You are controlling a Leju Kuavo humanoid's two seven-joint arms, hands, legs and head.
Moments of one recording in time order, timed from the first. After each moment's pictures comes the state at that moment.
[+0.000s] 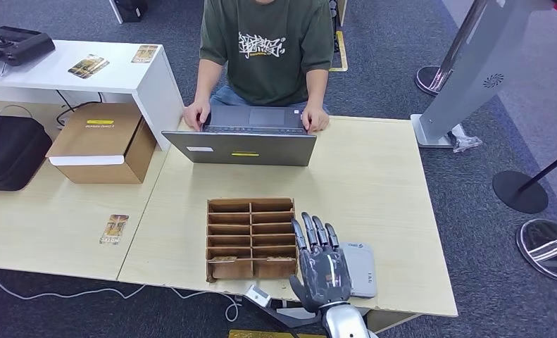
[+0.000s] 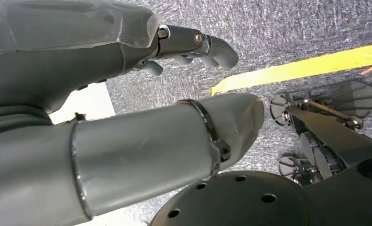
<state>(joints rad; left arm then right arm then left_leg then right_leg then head) -0.05 -0.13 1.36 -0.34 -1.48 -0.36 -0.10 0.08 0.06 0.55 -1.61 1.49 -0.04 0.26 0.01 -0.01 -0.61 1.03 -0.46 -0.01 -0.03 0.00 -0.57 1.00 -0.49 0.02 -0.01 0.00</state>
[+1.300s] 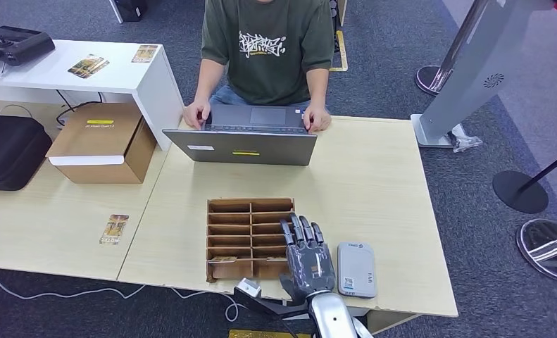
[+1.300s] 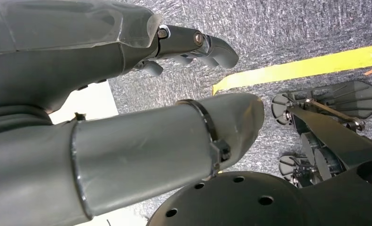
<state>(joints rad) -0.06 -0.12 1.36 -0.33 -1.46 -0.36 -0.07 -0.03 0.11 0.55 -1.38 1.43 -0.10 0.24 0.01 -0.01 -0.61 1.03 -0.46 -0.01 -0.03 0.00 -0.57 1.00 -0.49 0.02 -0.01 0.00</state>
